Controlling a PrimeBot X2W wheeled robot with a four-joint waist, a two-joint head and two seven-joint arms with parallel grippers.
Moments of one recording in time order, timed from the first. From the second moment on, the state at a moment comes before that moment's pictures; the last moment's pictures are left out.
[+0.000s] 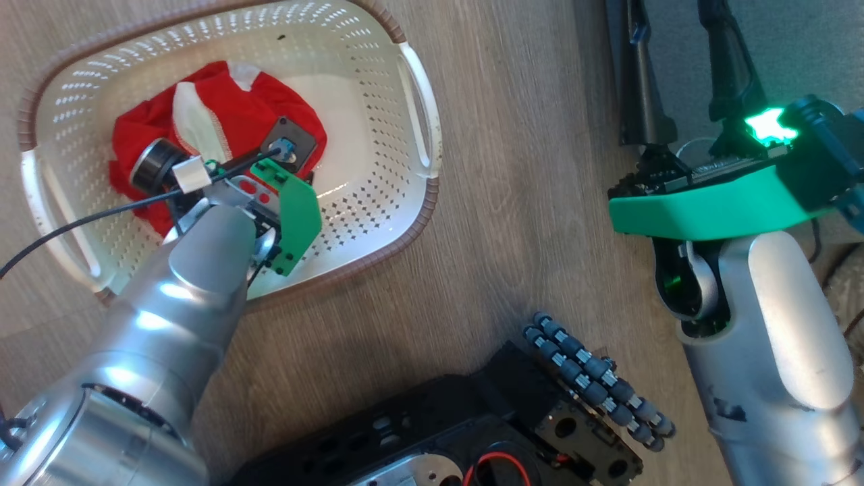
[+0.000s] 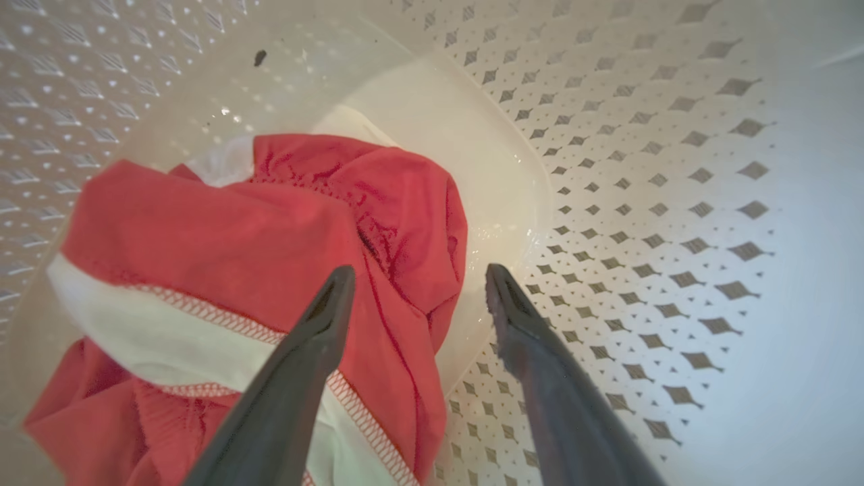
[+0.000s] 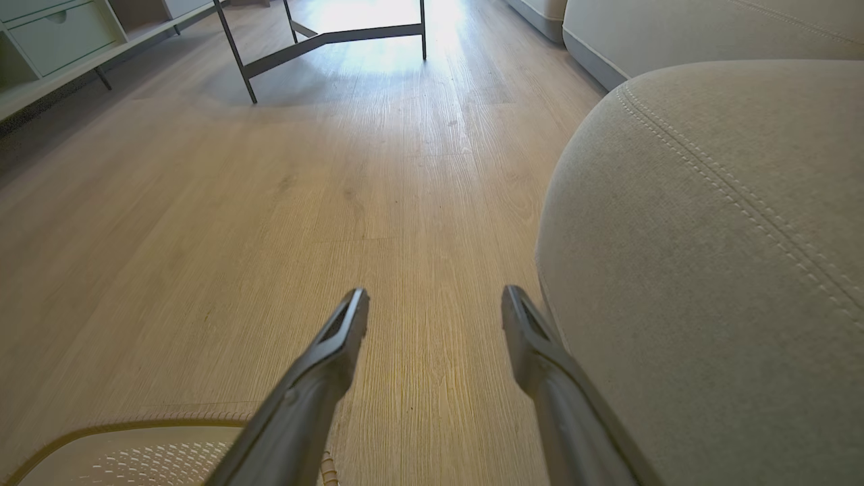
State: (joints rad) left arm -0.99 0.06 -0.82 1.27 -0.23 -0.12 -0.06; right arm -0.52 -0.06 0.24 -0.08 0.33 0.13 -0.26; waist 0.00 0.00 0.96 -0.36
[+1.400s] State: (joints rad) left arm -1.02 0.08 -0.95 1.30 -0.19 0.04 0.10; right arm -0.50 -0.06 0.21 -0.17 0.33 0.13 -0.26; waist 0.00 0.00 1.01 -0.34
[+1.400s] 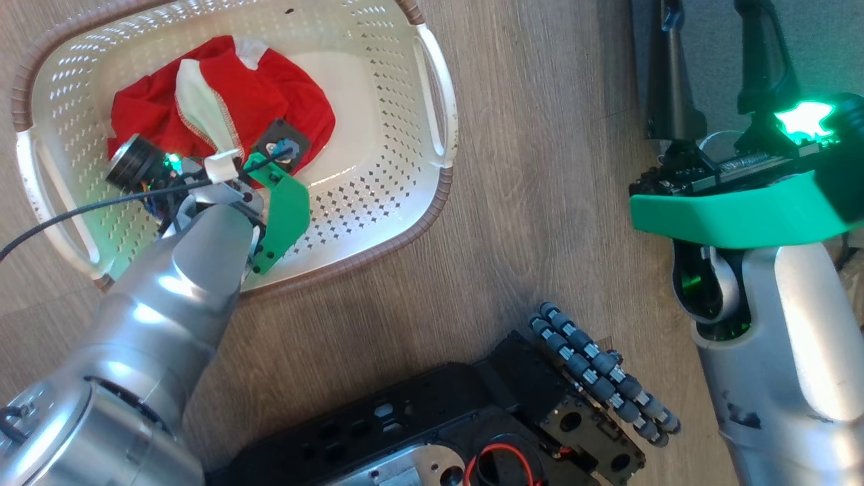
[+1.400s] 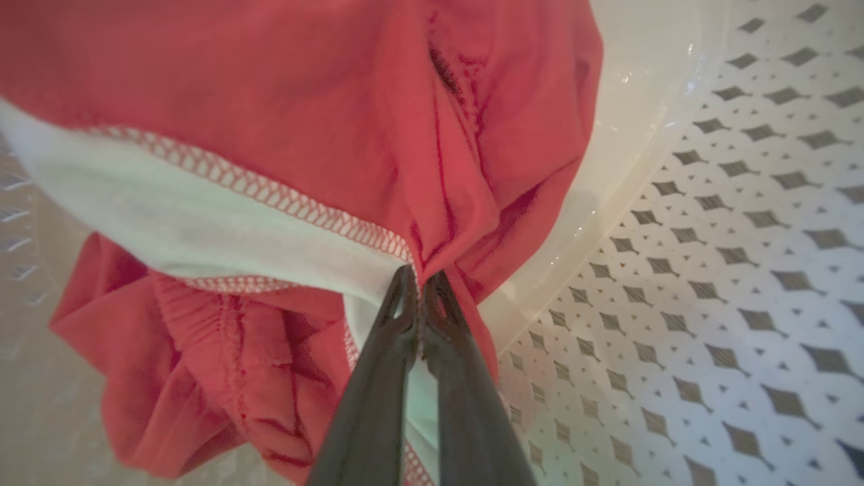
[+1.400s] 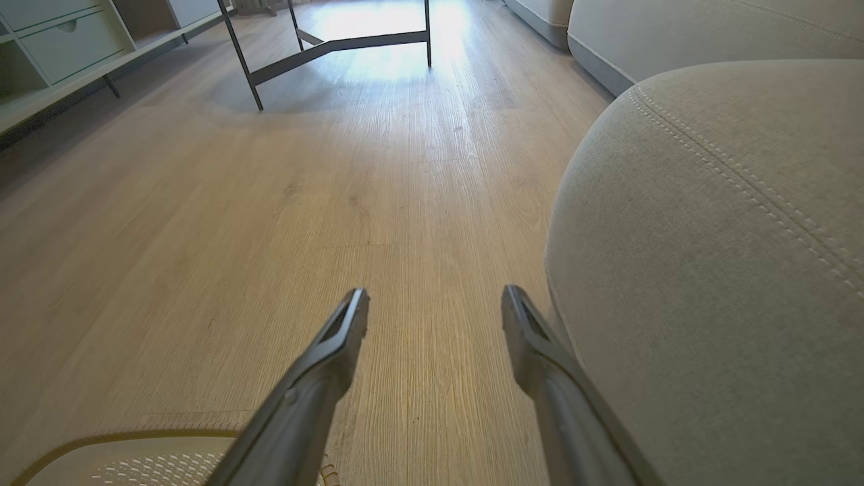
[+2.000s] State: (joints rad) left arm -1.02 0.10 -0.92 1.30 -0.27 -0.01 -0.10; right arm -0.55 -0.06 0.23 -0.11 0.33 0.13 -0.26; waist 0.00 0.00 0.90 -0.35
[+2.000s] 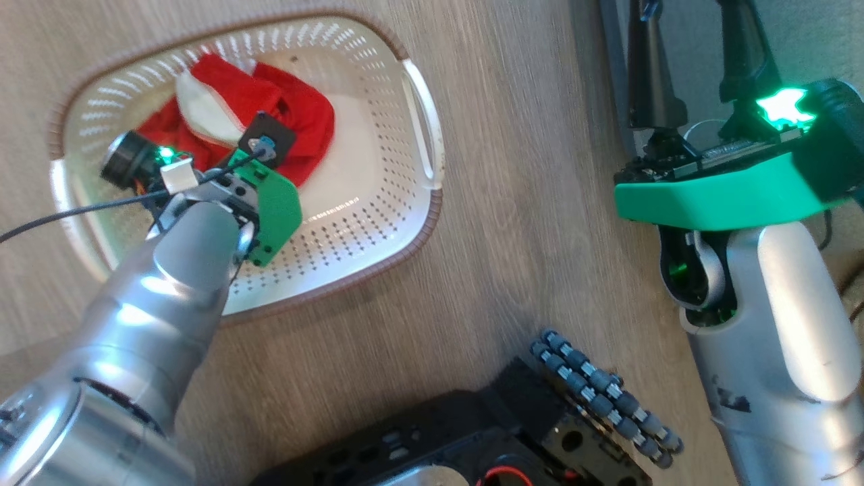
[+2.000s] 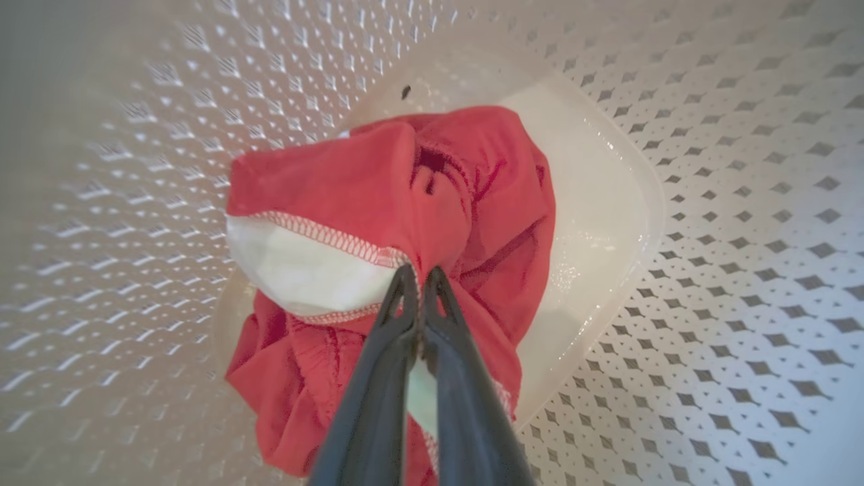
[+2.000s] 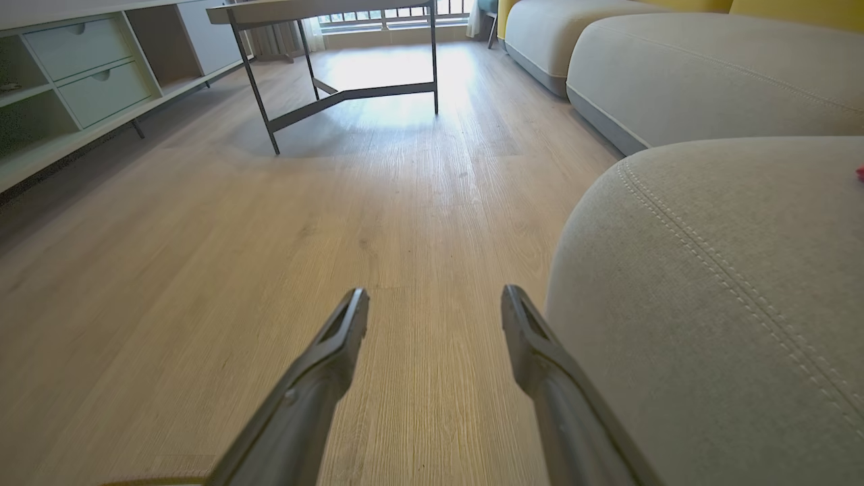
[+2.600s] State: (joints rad) left arm -0.86 0.05 -0.90 1.15 -0.41 -0.07 -0.25; right arm -0.49 -0.06 0.22 0.03 0.24 0.13 -0.26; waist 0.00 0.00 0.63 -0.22
